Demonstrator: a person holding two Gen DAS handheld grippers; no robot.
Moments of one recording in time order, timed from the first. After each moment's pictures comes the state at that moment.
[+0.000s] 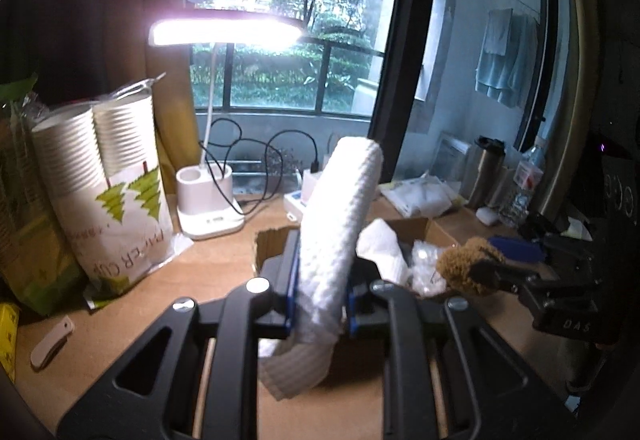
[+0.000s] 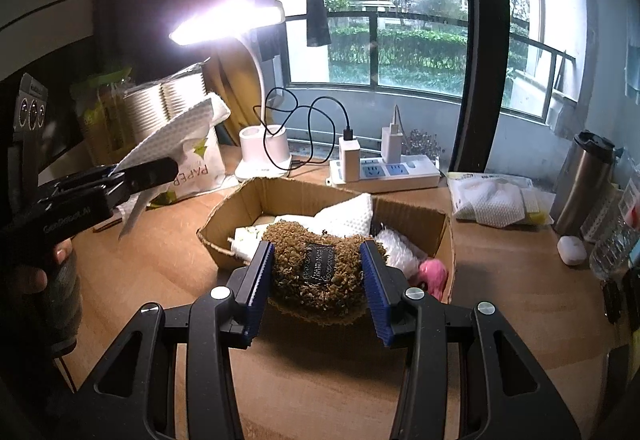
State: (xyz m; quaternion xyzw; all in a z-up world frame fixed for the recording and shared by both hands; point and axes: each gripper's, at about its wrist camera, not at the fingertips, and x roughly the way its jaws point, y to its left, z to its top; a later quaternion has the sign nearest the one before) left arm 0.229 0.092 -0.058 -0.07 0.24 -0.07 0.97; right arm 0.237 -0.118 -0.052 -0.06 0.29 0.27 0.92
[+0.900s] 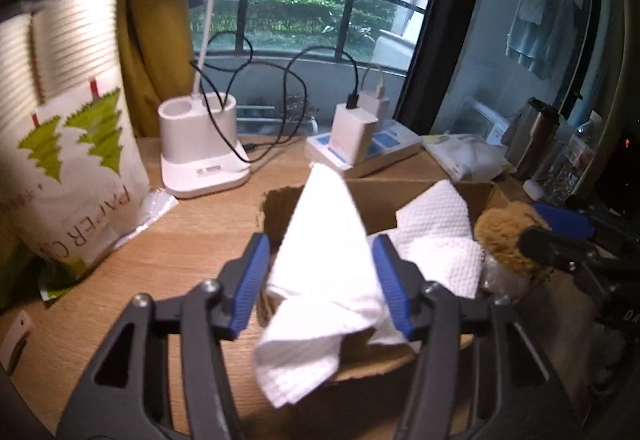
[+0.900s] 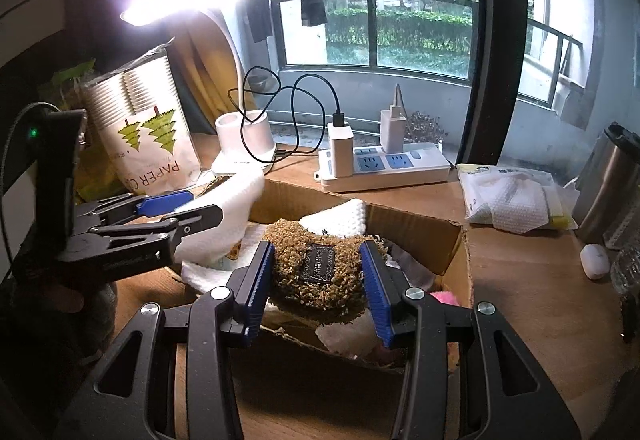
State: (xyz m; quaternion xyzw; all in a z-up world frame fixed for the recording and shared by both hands) left arm 0.312 0.095 -0.125 -0.08 0.34 -0.05 0.94; right arm 0.299 -0.101 -0.076 -0.06 0.33 0.26 0.90
